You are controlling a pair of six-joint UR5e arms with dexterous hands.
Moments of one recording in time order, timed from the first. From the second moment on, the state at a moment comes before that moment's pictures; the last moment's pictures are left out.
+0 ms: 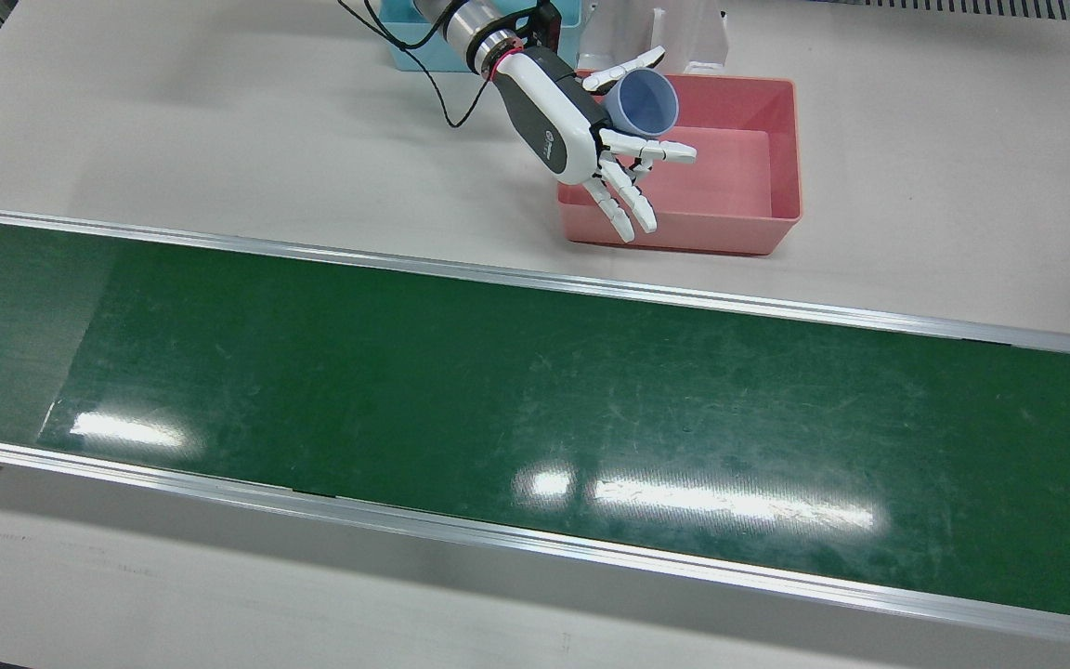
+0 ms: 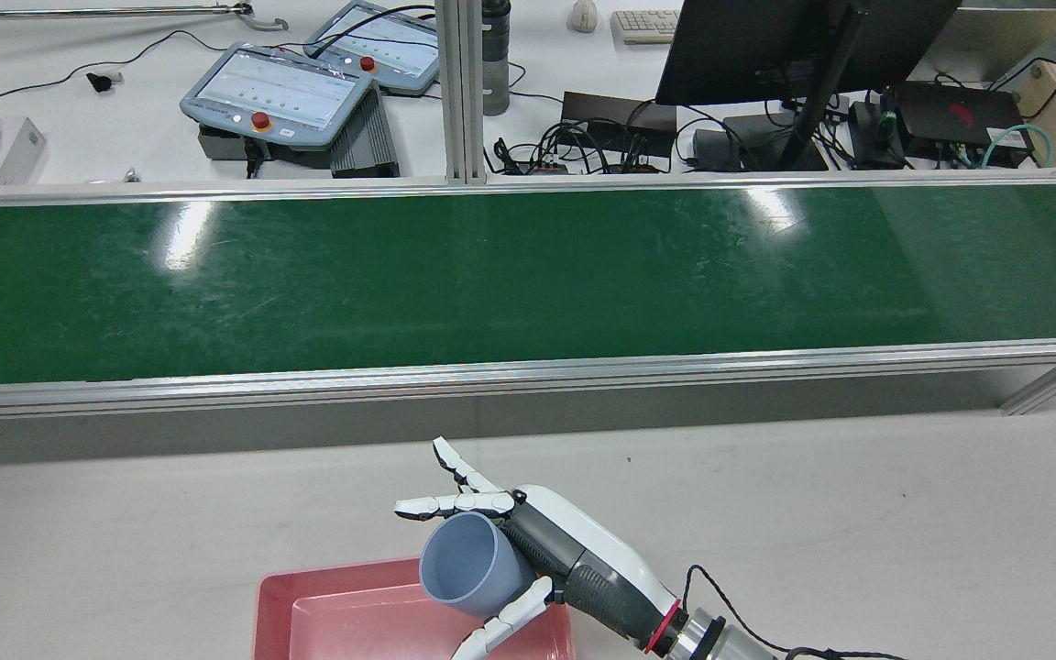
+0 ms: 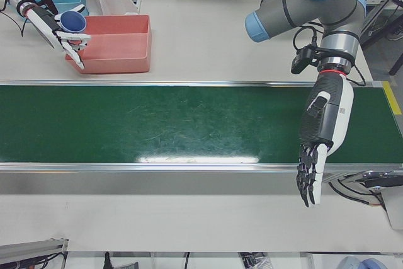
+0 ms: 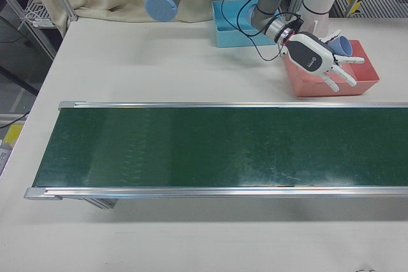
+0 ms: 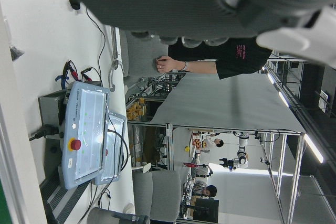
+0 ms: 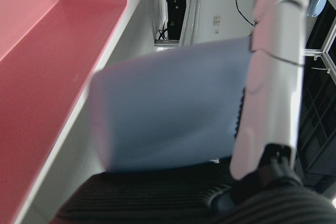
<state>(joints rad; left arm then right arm) -1.45 -1.85 -1.63 0.28 1.81 -0.01 0.08 -1.25 2.13 -3.41 -0.87 -0.69</state>
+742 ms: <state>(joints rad) -1.45 -1.85 -1.63 0.28 1.81 -0.01 0.09 -1.36 2.22 -3.42 -0.89 -0.66</state>
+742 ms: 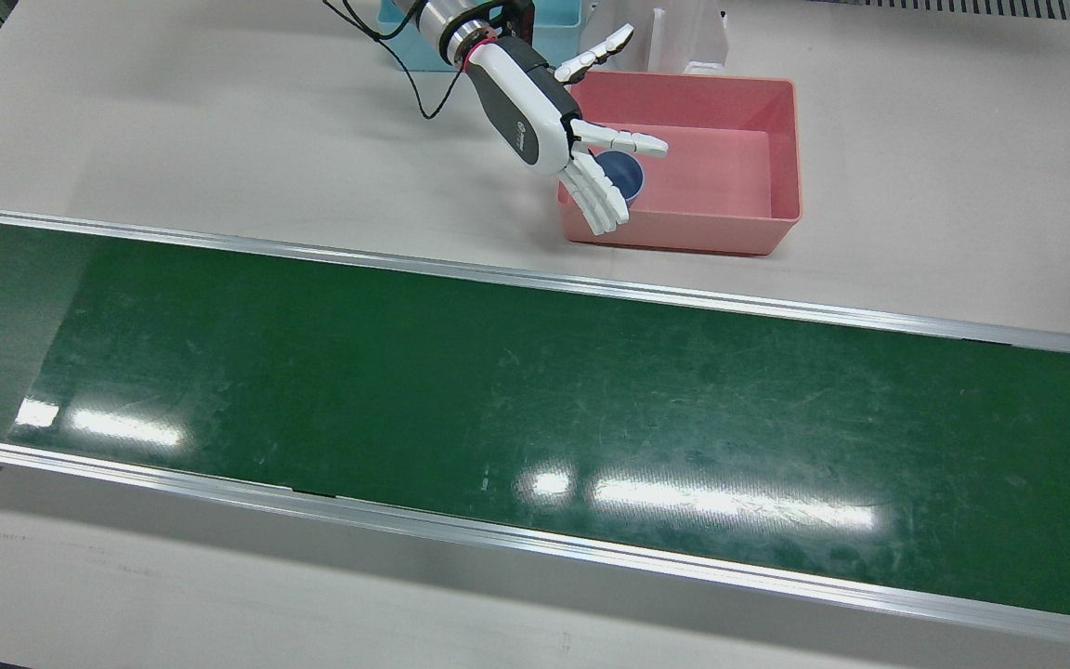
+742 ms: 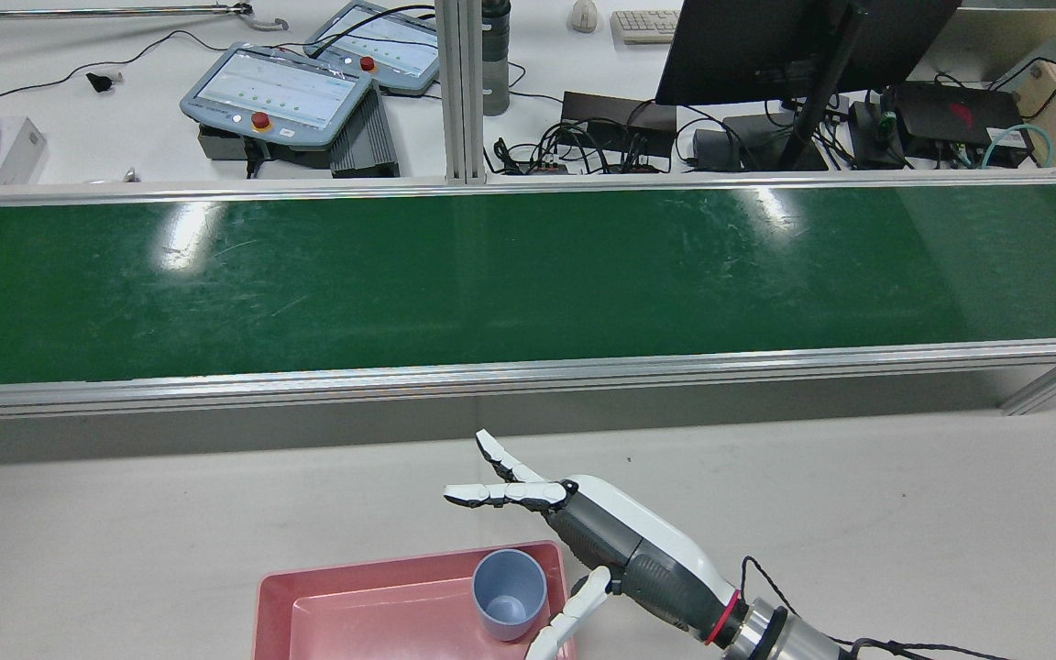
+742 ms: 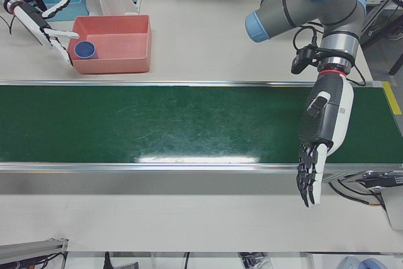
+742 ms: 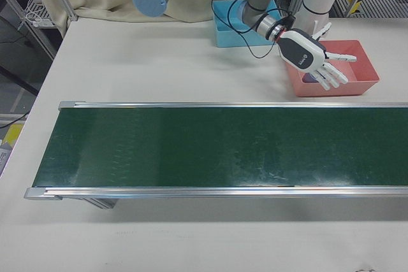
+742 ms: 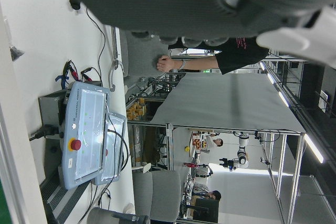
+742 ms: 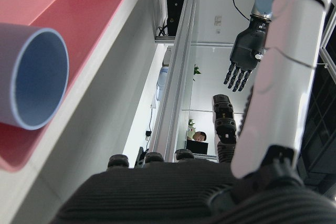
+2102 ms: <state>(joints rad) -1.45 -1.85 -1.63 0.28 1.81 -0.01 1.11 -1.59 1.83 -3.31 -1.17 -0.37</state>
